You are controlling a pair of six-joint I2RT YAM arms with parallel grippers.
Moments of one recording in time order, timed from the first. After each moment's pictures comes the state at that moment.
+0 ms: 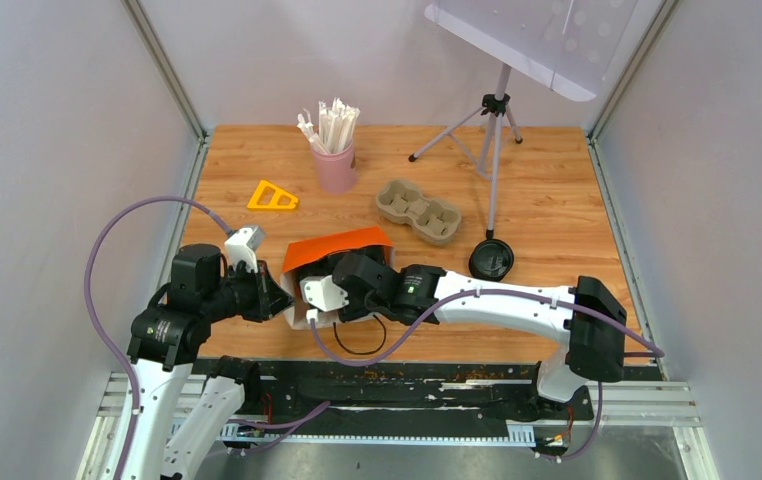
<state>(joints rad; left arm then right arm) -0.20 0.58 0.93 -1.07 0.46 -0.28 1.25 1.62 1.31 -0.49 0.40 -0.83</state>
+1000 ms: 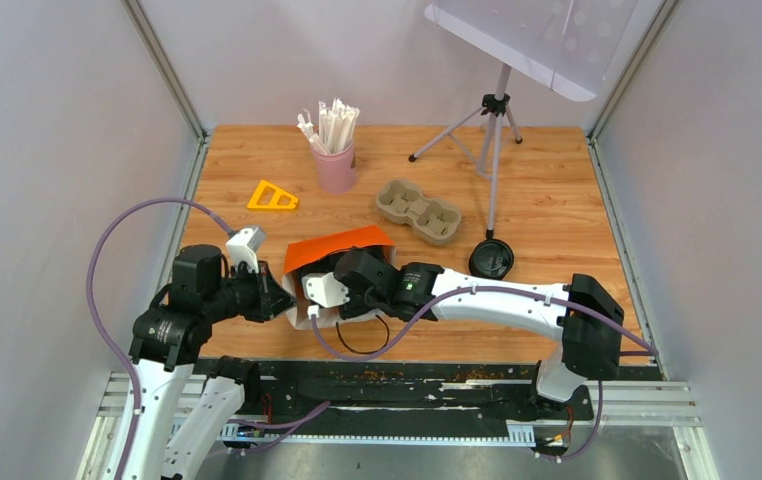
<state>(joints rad) -0.20 0.58 0.91 -1.05 0.49 -0.30 1.22 1.64 1.29 -0.45 0.38 -0.83</state>
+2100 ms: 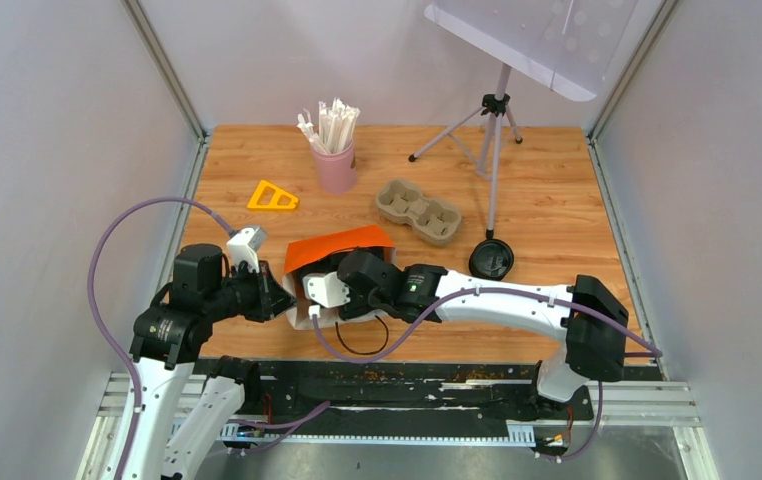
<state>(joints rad) -0.20 0.58 0.91 -1.05 0.49 -0.30 1.22 1.62 1.26 -0.41 0.35 -0.82</state>
